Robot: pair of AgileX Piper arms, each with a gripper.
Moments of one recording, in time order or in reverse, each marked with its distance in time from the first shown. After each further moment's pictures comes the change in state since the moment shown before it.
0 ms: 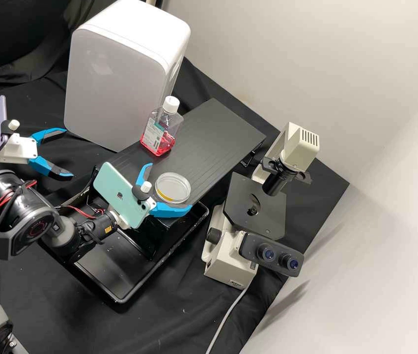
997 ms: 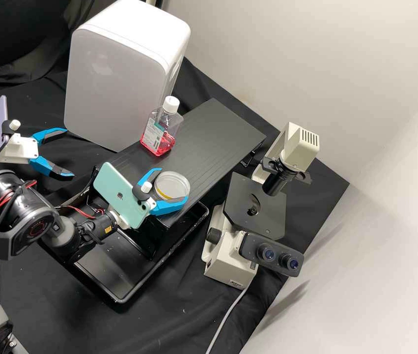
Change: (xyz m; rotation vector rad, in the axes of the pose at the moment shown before) left arm 0.001 0.001 0.000 -0.001 -0.001 0.005; right arm 0.000 0.000 0.000 0.000 0.000 0.000
